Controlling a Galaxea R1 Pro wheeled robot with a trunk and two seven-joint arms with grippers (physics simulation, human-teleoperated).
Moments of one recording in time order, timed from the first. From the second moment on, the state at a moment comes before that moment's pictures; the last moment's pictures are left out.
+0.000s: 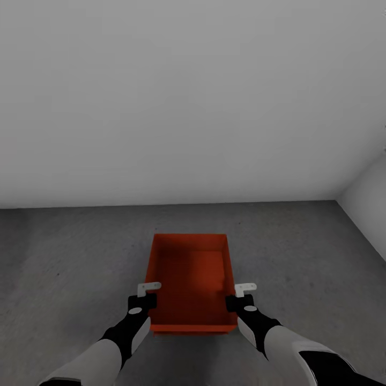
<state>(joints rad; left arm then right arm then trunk) -0.68 -0.14 -0.01 -0.30 0.02 -0.06 0.28 -0.80 0.12 -0.08 -0.06 0.18 -0.10 -0.14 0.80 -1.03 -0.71</state>
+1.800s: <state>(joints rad) -0.68 -0.14 -0.01 -0.30 0.02 -0.07 0.28 -0.80 0.12 -0.07 -0.06 0.18 -0.10 -0.14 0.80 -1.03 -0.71</state>
